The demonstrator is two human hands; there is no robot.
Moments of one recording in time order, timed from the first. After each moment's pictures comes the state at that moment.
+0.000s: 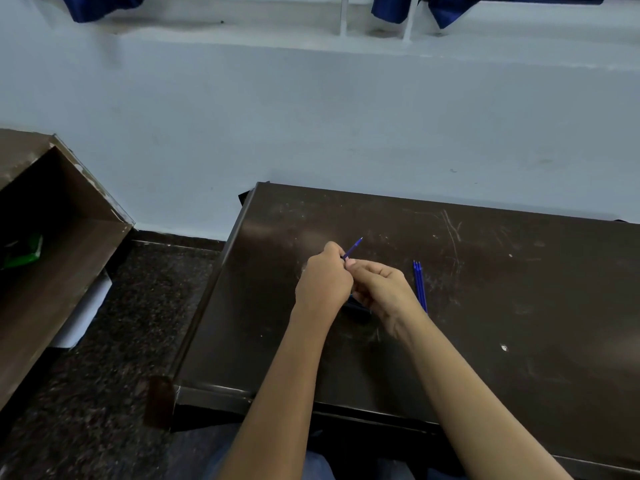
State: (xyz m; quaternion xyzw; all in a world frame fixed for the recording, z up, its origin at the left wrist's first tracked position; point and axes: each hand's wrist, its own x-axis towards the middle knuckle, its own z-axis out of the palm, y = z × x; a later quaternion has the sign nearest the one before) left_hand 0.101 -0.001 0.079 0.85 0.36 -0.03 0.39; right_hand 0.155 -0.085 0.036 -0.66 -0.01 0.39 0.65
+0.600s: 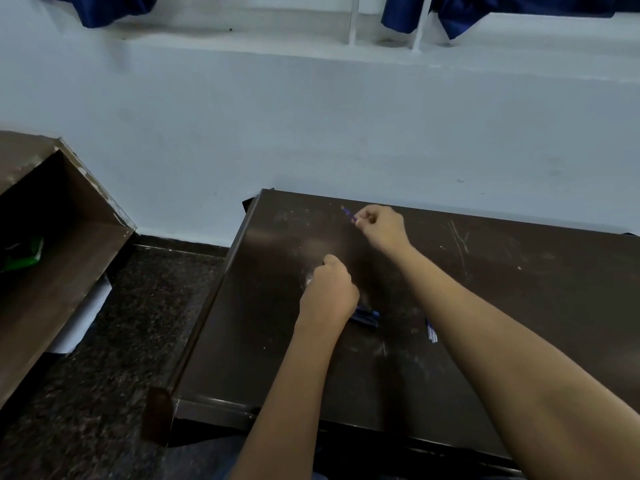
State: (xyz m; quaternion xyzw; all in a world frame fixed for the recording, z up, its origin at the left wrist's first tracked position) left_hand 0.105 0.002 0.081 0.83 0.39 -0.09 0.38; right_hand 0.265 -0.016 0.020 -0.87 -0.22 0.16 0.42
